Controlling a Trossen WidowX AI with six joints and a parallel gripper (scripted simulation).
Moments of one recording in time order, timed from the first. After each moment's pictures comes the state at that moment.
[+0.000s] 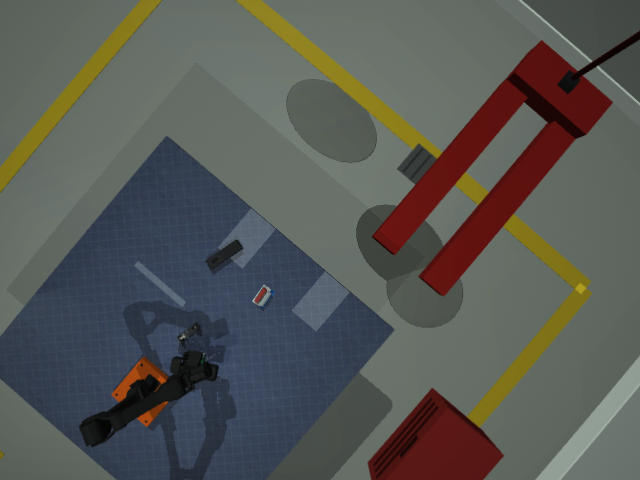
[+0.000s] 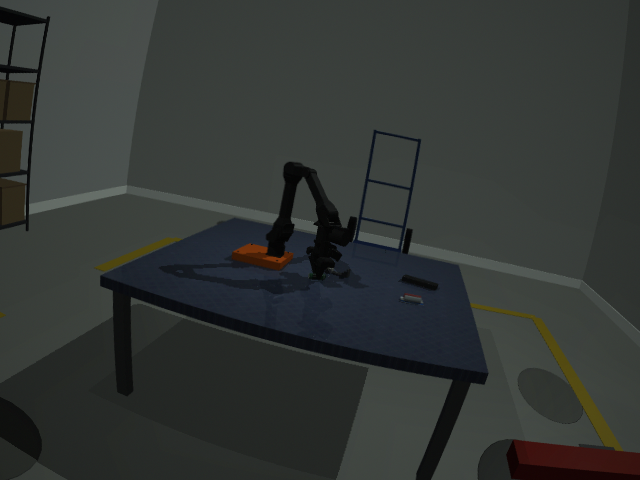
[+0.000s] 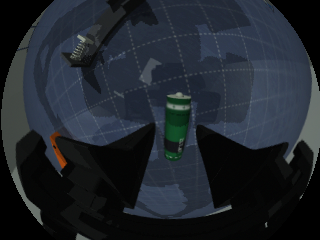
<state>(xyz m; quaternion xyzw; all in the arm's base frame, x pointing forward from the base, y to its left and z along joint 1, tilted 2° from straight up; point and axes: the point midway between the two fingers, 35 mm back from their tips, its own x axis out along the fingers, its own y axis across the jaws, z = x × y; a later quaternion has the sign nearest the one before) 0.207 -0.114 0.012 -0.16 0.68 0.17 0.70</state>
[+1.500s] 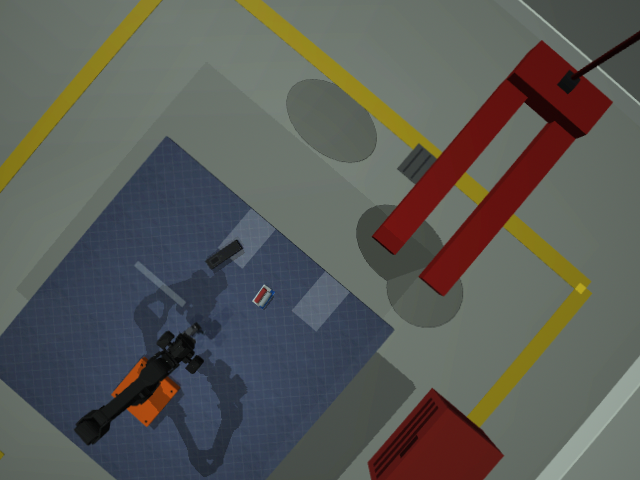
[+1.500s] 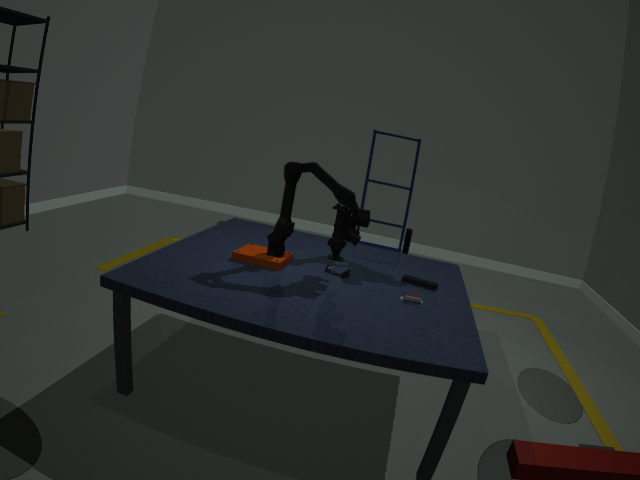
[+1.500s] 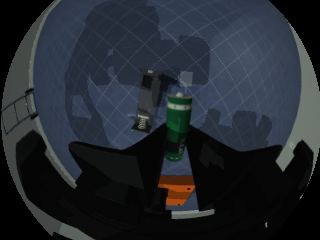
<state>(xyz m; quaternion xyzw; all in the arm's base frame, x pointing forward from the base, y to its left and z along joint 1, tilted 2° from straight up) 0.260 -0.037 0.082 0.02 0.70 0.00 0.72</state>
